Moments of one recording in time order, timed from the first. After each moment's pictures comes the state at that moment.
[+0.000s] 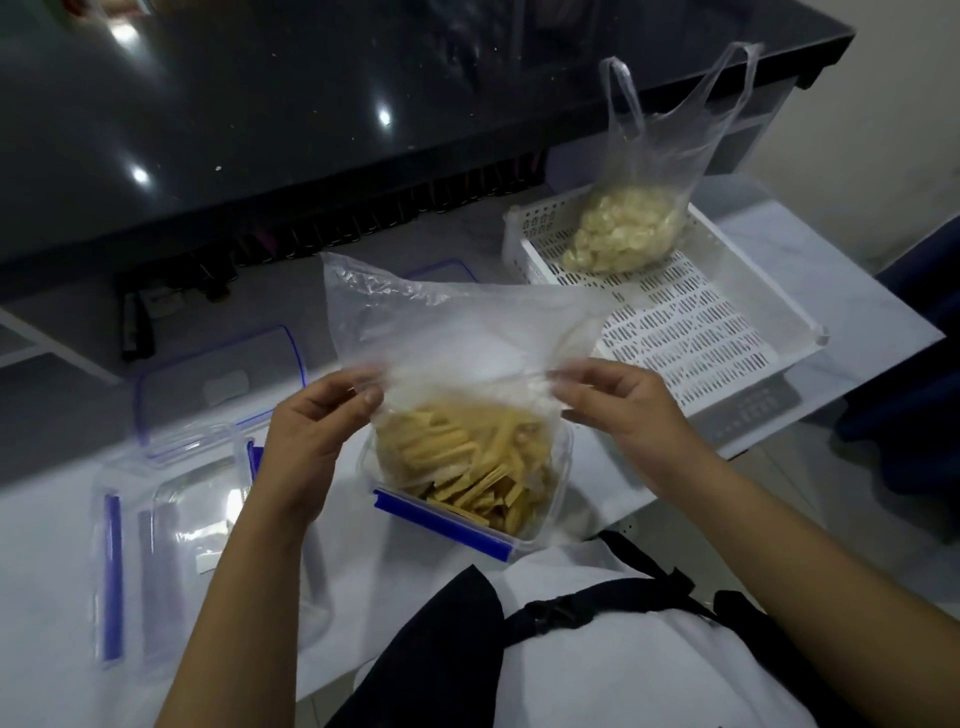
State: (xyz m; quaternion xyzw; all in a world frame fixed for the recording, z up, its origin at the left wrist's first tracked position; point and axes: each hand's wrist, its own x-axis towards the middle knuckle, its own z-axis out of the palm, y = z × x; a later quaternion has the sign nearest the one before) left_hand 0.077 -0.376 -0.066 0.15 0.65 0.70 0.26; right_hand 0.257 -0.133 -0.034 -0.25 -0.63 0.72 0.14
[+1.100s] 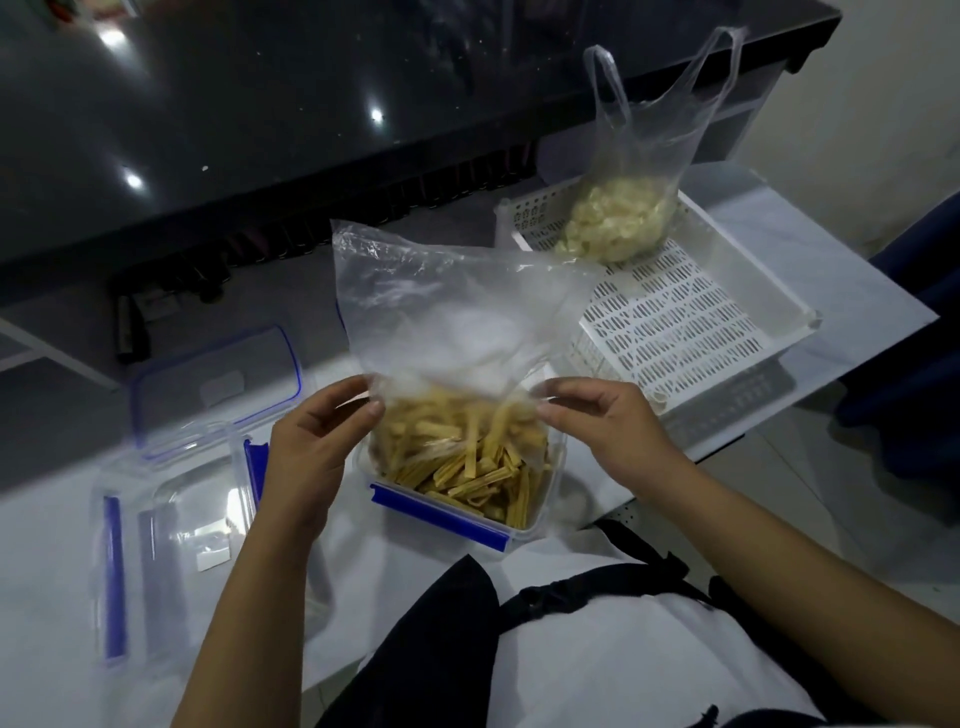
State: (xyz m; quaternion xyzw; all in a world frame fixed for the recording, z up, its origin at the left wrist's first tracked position) left_hand 0.094 -0.377 -0.072 0.13 0.69 0.68 0.22; right_hand 0.265 -0.141 -0.058 -0.25 -0.68 0.68 0.12
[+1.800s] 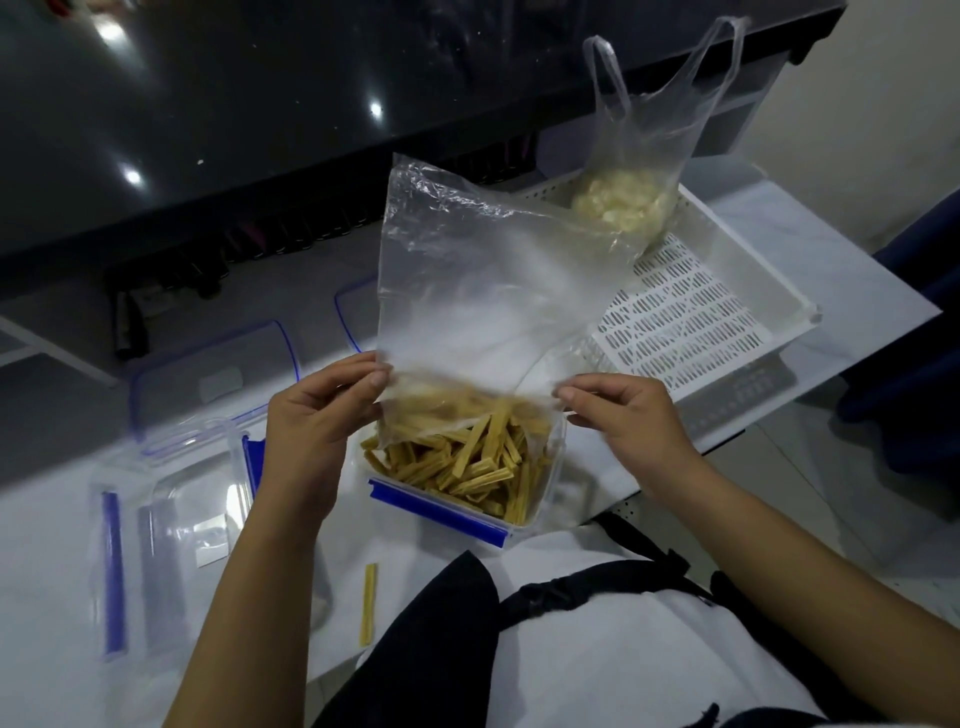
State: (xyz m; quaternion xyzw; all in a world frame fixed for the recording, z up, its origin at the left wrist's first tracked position) left_hand 0.096 -0.365 -0.051 0.14 0.68 0.69 0.21; right_hand 0.272 -0.136 -0.058 -0.32 -0.65 0.67 0.17
